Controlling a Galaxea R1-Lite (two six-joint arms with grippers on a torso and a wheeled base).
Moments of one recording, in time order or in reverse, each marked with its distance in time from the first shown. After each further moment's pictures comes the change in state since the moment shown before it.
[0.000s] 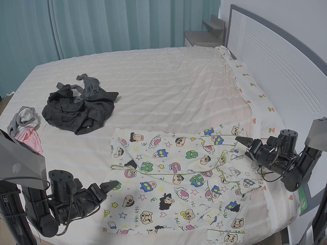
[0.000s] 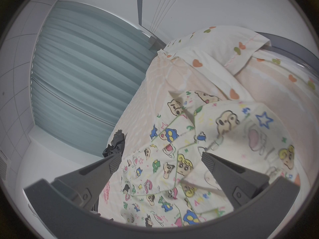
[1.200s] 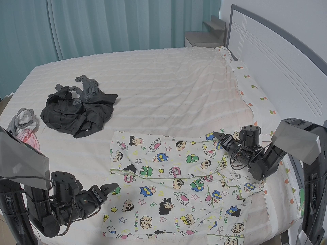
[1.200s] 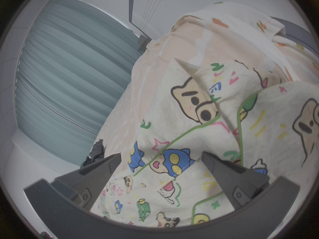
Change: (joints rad) left arm 0.003 0.035 0.000 0.000 0.023 0.004; right arm 0.140 0.304 -0.497 0.259 -0.305 0.016
